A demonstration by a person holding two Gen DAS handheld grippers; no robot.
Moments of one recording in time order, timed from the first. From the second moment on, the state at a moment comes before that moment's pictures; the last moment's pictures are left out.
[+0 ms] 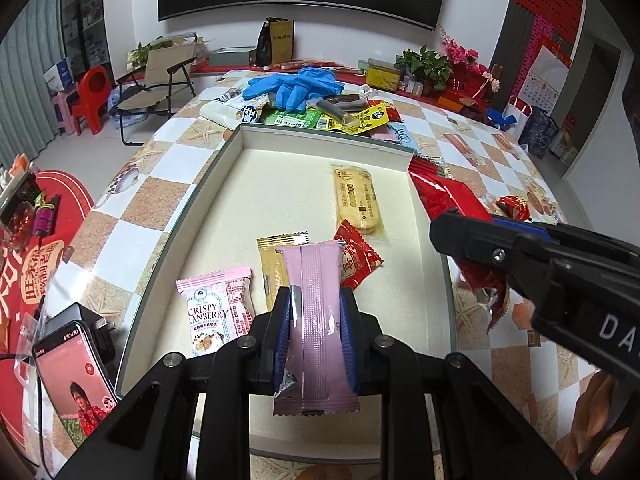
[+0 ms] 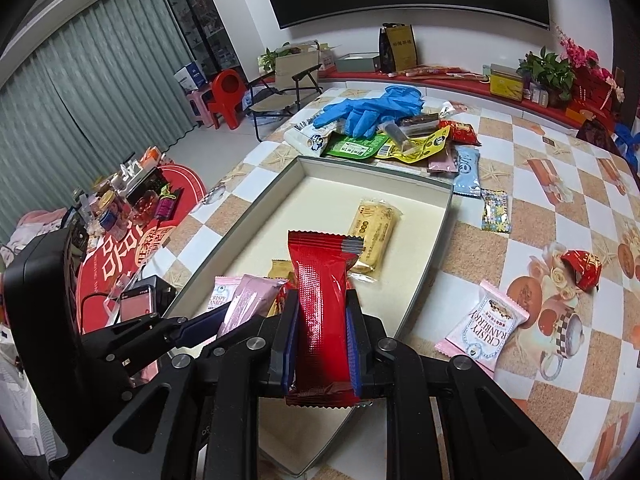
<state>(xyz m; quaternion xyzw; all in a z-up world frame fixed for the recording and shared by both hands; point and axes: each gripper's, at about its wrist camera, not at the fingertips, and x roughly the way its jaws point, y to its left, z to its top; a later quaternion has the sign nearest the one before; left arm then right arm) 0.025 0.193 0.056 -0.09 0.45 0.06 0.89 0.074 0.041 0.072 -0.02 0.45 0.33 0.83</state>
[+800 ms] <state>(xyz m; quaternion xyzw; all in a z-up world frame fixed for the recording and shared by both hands) 0.051 0.215 0.058 -0.08 0.47 0.09 0.87 0.100 0.052 0.067 -0.01 0.46 0.33 0.83</state>
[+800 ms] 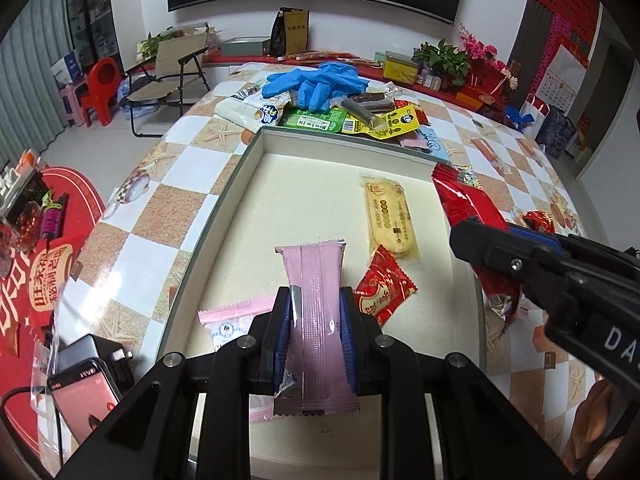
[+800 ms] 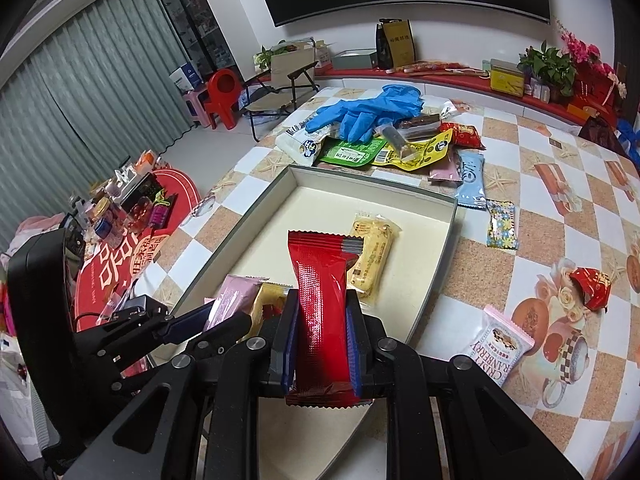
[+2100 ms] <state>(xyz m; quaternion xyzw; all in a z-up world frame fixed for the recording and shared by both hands) 0.083 0.236 0.042 -0.11 0.49 0.10 0.86 0.121 0.065 0.058 -0.03 0.48 0.31 0.82</state>
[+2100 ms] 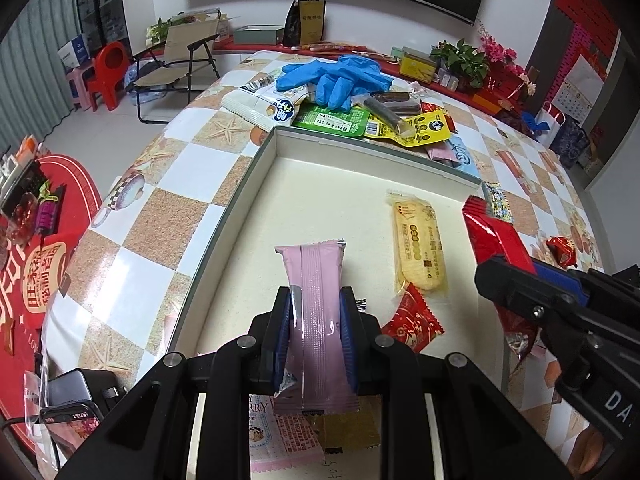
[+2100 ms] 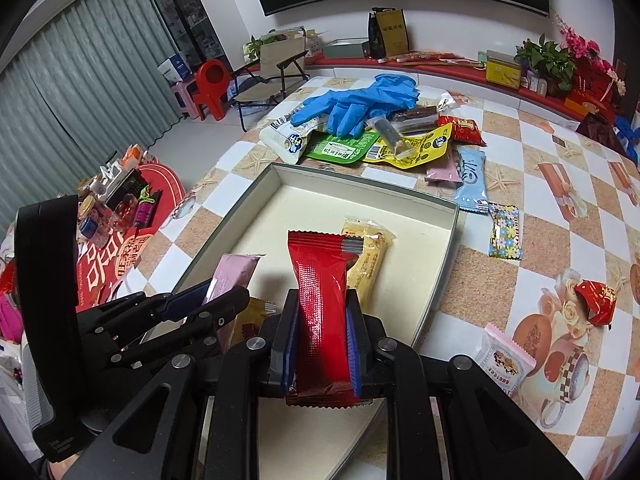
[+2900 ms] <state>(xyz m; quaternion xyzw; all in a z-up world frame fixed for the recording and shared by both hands) 0.083 0.239 0.038 -0.11 0.49 0.10 0.86 0.122 0.072 0.052 -0.03 0.48 0.31 0.82</state>
